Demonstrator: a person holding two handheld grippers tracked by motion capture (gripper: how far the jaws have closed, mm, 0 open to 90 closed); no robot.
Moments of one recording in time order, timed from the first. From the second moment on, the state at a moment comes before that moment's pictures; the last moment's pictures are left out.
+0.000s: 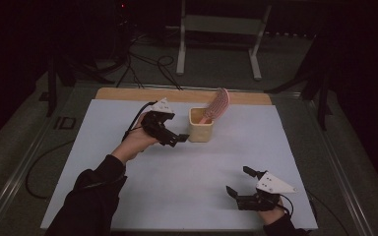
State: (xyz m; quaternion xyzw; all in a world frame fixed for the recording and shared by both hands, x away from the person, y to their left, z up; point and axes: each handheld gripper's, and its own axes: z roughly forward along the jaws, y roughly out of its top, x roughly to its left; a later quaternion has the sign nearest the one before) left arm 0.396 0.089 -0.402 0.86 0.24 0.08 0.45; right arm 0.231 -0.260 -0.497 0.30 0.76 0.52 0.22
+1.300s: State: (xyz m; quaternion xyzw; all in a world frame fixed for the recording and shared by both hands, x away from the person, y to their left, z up) left arm 0.314 0.201 -0.433 0.85 0.29 0.10 0.44; right arm 0.232 -0.257 -0.497 0.30 0.77 0.52 0.23
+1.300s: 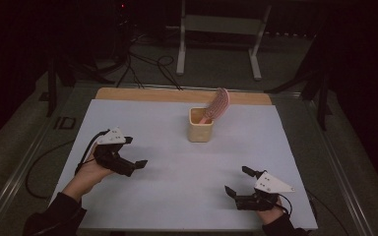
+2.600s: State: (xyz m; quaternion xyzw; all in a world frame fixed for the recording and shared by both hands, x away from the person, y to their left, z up) left arm 0.238 0.262 -0.497 0.82 0.36 0.14 0.42; right arm 0.234 -0.254 -0.500 0.30 0.77 0.51 0.22
